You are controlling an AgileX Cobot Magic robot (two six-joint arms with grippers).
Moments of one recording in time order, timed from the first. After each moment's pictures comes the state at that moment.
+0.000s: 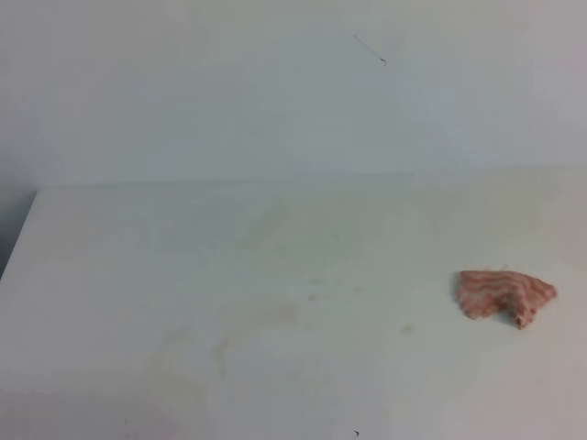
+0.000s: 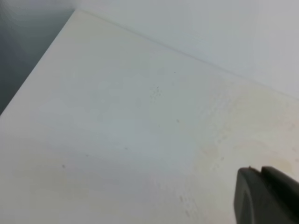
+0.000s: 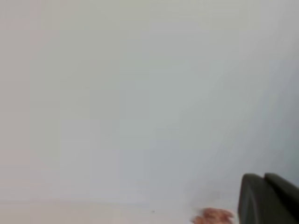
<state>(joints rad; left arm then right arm) -0.05 -0.03 0.04 -0.13 0.31 -0.39 0.39 0.43 -0.69 -1.11 0.63 0.77</state>
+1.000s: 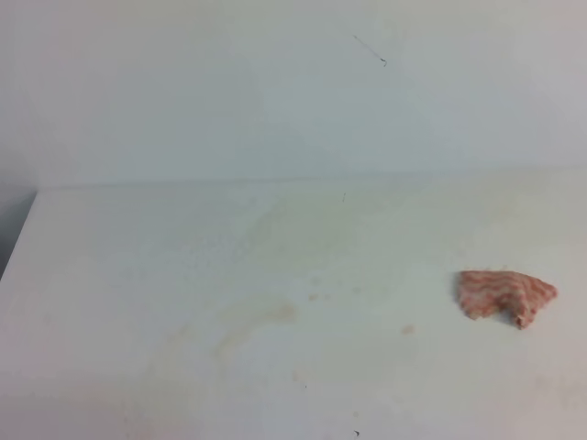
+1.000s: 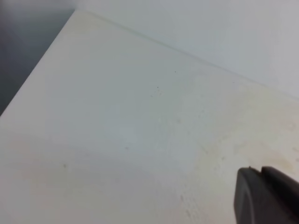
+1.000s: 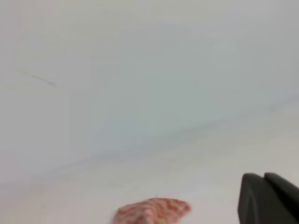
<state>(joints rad) -0.05 -0.03 0.04 -0.13 0.31 -0.39 0.01 0.06 0.01 -0.42 0.09 0.65</state>
